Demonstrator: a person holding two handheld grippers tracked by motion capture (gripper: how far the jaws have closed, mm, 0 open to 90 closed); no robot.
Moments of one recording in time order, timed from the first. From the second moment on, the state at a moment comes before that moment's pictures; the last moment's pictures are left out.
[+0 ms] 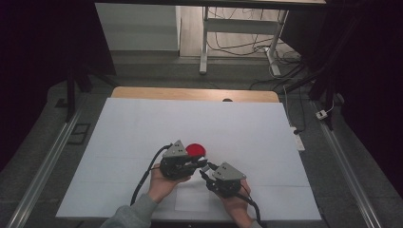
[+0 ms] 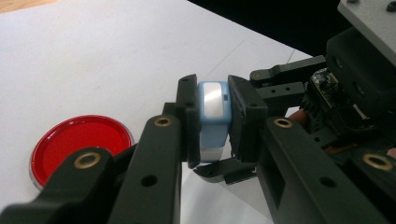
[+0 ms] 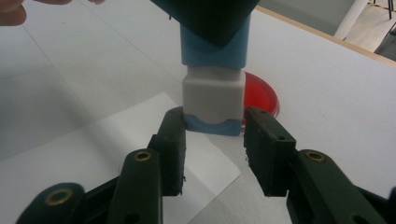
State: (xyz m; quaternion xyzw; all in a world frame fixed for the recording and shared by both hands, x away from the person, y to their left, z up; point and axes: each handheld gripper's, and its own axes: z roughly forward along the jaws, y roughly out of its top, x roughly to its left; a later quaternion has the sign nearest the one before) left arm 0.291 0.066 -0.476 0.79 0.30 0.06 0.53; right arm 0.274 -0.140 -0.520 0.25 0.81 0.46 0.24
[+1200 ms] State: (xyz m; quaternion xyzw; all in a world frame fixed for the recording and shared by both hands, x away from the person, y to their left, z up) left arm 0.289 0.064 -0.479 0.79 0.31 0.07 0.53; right arm 0.271 -0.139 -0.519 0.25 0.82 0.45 0.26
